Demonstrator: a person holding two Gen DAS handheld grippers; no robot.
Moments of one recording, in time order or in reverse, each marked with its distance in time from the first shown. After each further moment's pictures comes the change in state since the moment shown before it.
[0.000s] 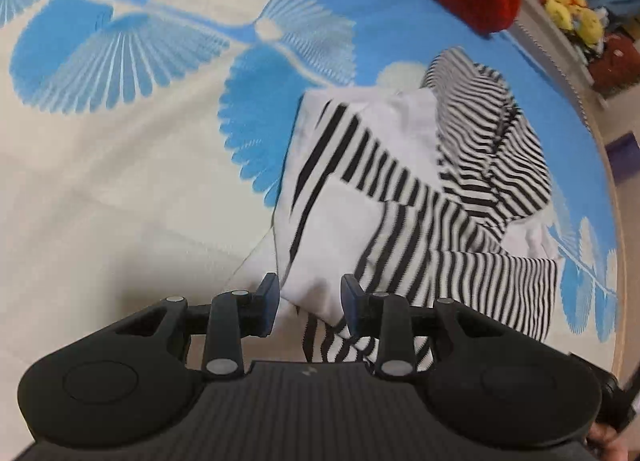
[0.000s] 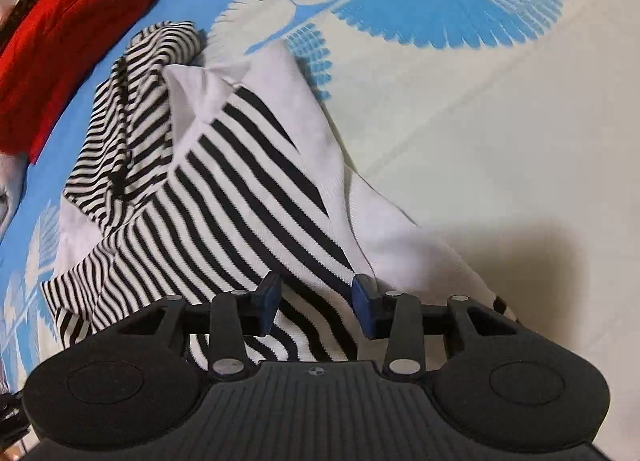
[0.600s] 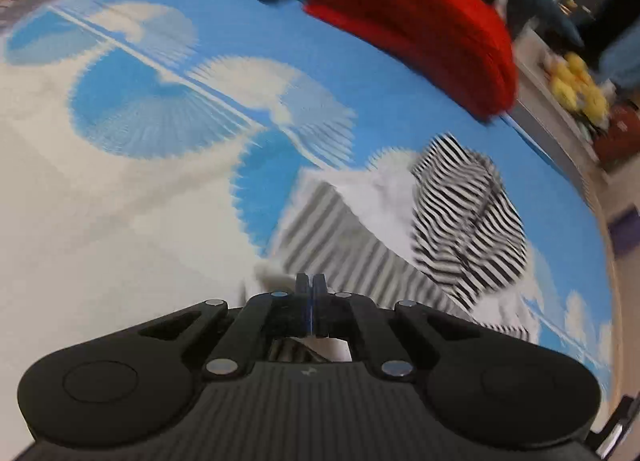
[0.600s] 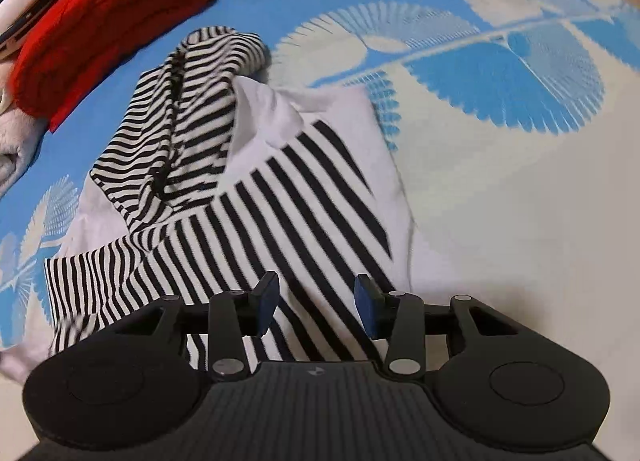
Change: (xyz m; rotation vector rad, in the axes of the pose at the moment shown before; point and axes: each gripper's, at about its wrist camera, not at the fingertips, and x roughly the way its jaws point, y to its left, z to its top) left arm -0.077 -0.028 -0.025 -0.122 -0.264 0.083; right arm -0.005 0.039 0.003 -0.181 -0.091 -0.023
